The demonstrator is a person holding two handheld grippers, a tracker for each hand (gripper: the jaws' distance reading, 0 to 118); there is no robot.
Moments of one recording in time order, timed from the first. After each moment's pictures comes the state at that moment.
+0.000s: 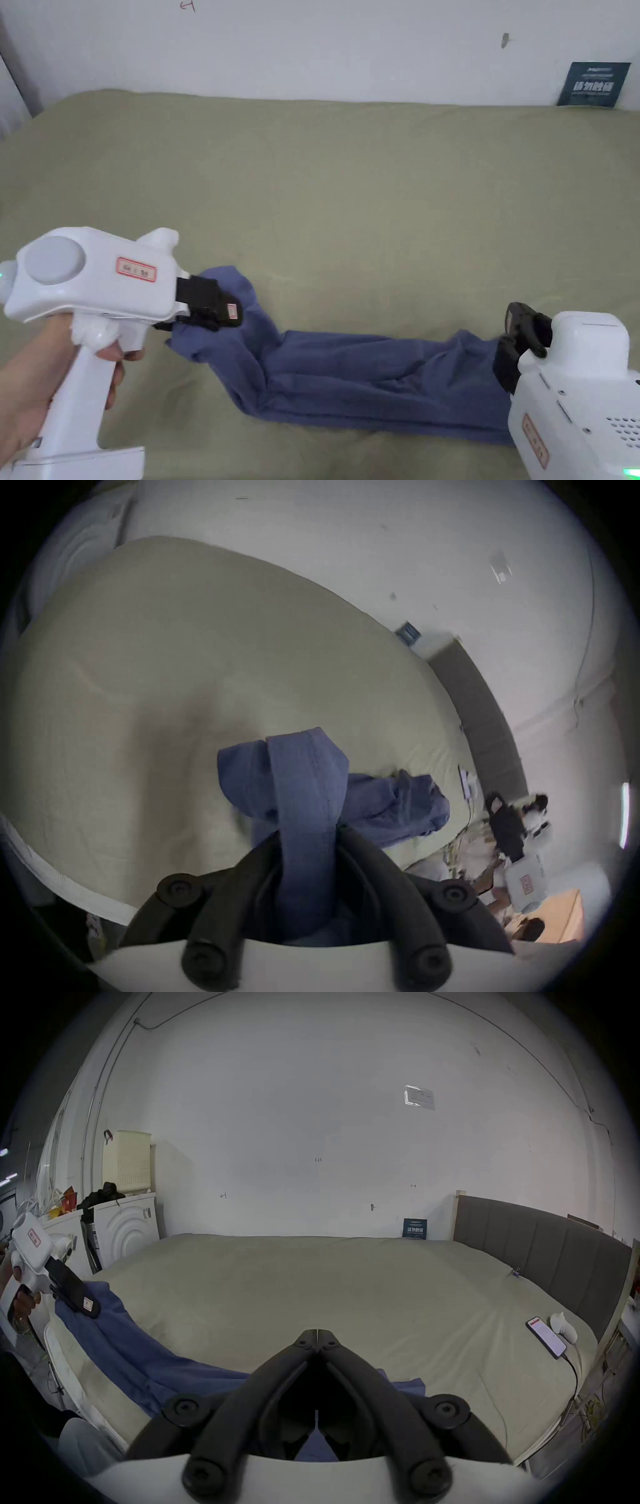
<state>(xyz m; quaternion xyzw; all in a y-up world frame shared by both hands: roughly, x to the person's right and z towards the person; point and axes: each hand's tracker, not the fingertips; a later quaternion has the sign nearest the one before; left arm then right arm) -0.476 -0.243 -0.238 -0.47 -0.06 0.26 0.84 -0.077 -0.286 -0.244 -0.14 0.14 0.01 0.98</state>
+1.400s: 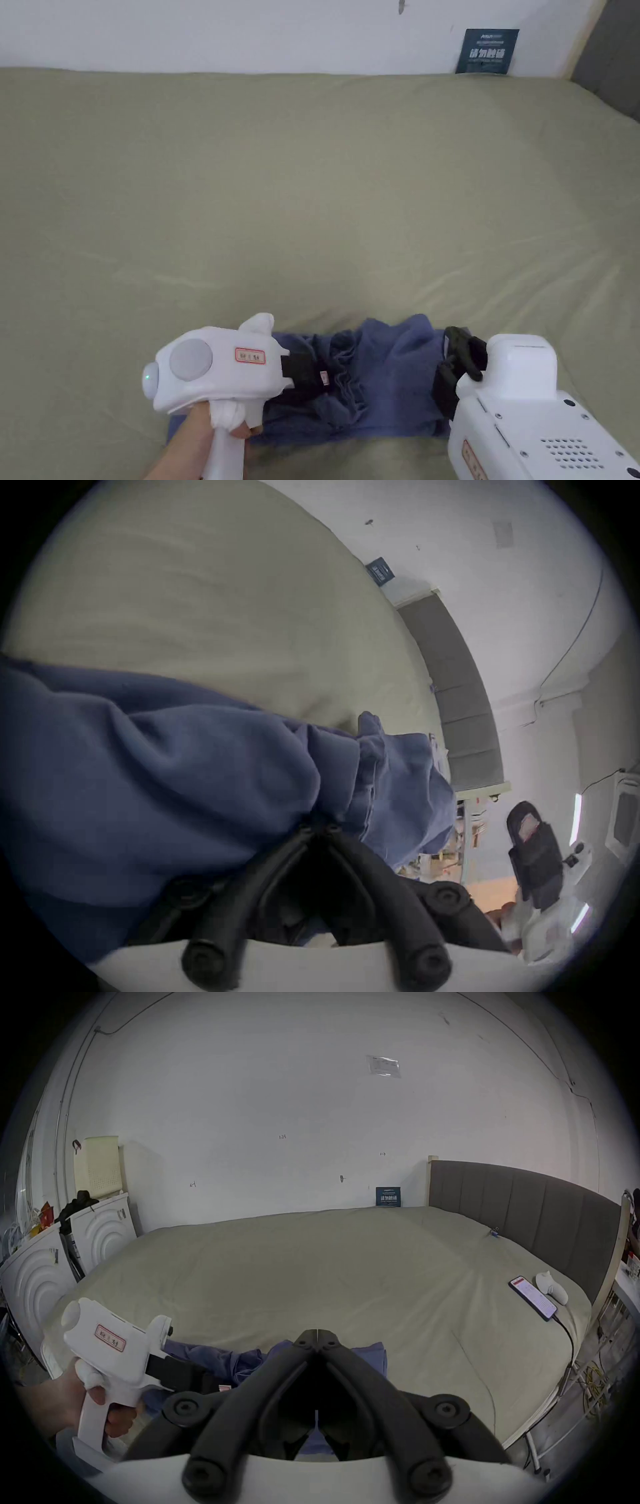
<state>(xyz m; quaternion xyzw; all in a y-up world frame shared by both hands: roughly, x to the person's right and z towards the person) -0.334 -0.426 -0.350 -0.51 -0.19 0.38 0.75 -0.038 -0.320 -0.264 -0.21 0.10 -0.01 0.97</state>
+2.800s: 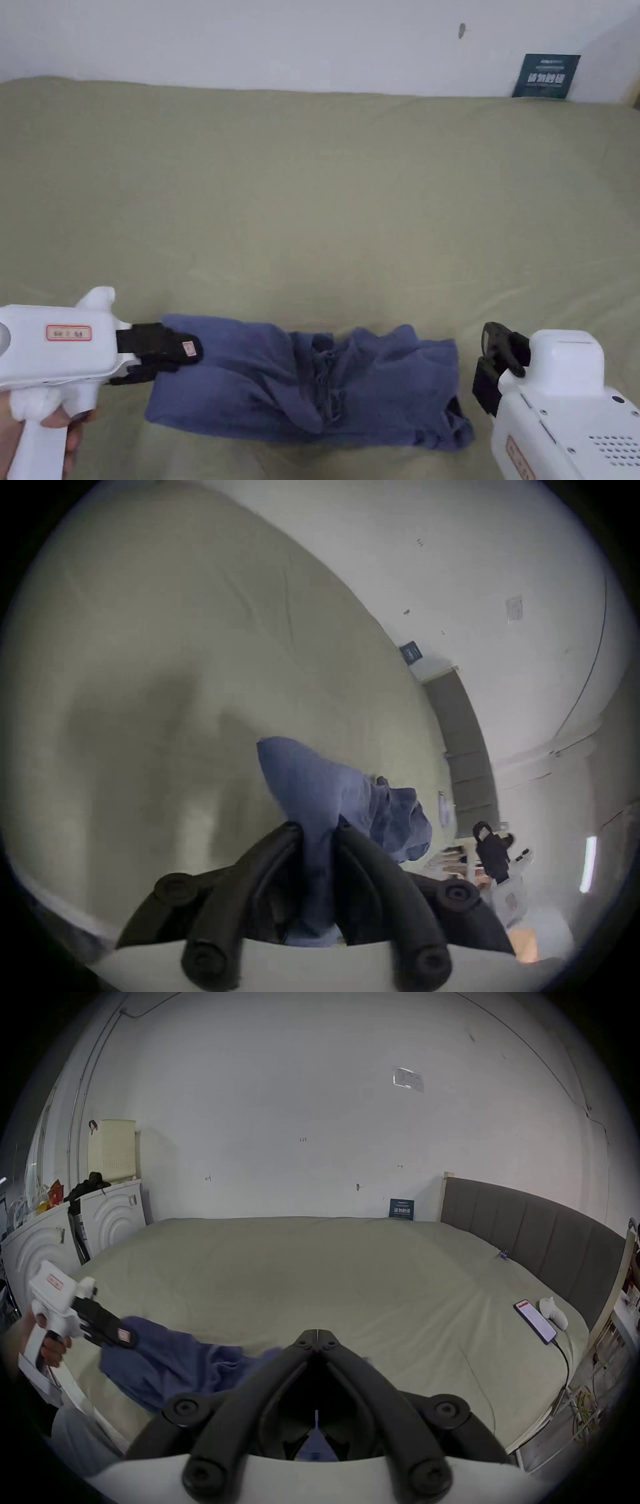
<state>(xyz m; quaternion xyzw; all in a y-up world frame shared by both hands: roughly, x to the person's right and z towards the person) -0.546 -0.314 -0.223 -0.43 -0.04 0.38 0.82 -0.067 -0.300 -0.253 -0.18 0.13 0.02 0.97</state>
